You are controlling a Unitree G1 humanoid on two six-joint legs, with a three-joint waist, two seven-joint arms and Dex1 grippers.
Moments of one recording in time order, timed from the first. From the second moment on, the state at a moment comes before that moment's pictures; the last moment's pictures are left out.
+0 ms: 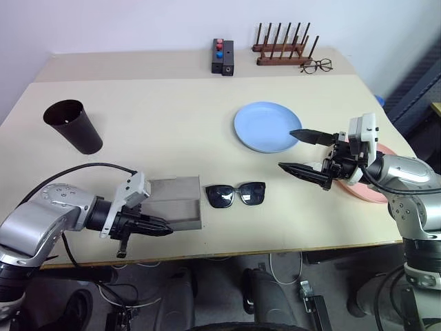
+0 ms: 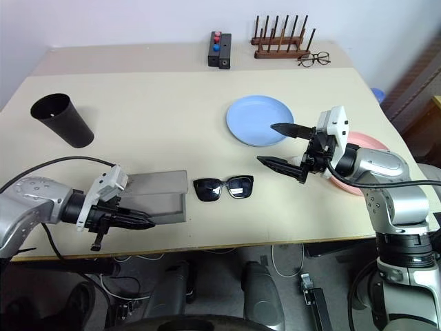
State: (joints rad) left arm -0.19 1.02 -0.01 -0.38 -0.58 0.88 -1.29; right arm -0.37 -0.73 -0.17 -0.15 0.60 0.39 1.10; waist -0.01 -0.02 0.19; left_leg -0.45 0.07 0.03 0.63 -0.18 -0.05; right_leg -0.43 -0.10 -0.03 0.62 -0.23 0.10
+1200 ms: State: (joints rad) left arm -0.84 0.61 -0.27 0.20 -0.46 0.68 -1.30; right arm -0.41 -0.70 -0.15 -0.12 0.60 0.38 1.10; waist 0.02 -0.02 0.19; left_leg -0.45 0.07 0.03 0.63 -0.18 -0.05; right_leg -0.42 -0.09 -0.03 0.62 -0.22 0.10
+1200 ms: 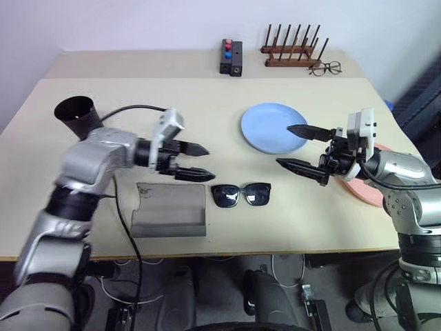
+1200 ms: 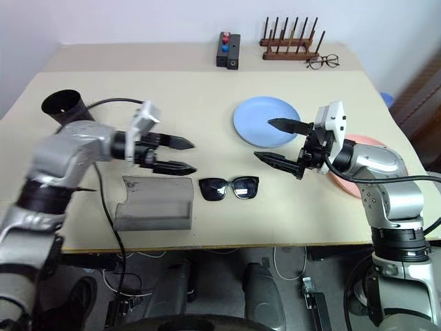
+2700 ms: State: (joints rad) left arm -1.17 0.22 -0.49 1.01 -0.09 0.17 -1.61; right arm -0.28 -0.73 -0.21 -0.27 0.63 0.41 1.01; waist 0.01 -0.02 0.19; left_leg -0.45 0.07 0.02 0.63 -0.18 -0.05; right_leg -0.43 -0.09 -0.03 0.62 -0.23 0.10
